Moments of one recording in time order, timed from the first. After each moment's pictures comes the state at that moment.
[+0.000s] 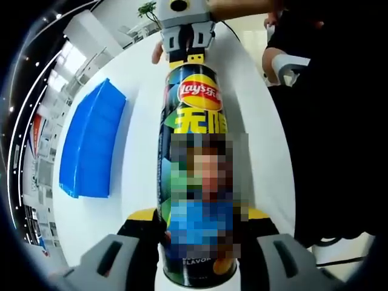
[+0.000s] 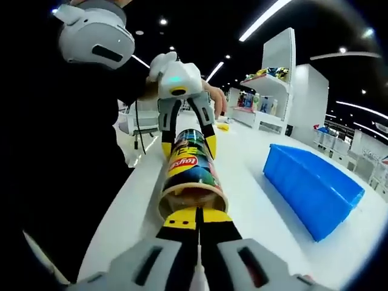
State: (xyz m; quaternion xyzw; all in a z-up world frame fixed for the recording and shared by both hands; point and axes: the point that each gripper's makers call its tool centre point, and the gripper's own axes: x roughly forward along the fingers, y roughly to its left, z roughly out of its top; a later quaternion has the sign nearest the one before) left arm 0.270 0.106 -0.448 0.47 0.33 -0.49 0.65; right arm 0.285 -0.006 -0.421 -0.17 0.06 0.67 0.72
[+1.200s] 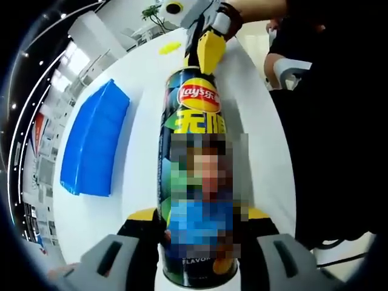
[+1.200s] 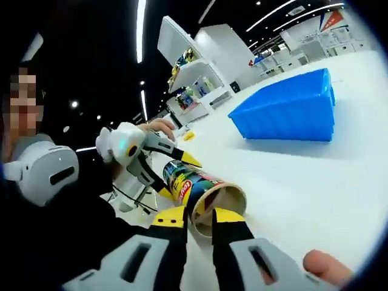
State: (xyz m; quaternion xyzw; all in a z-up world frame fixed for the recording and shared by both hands) left arm 0.273 0.101 -0.447 0.46 0.32 -0.50 0.66; right arm 0.271 -0.008 -0.406 0.15 0.29 0.55 0.77
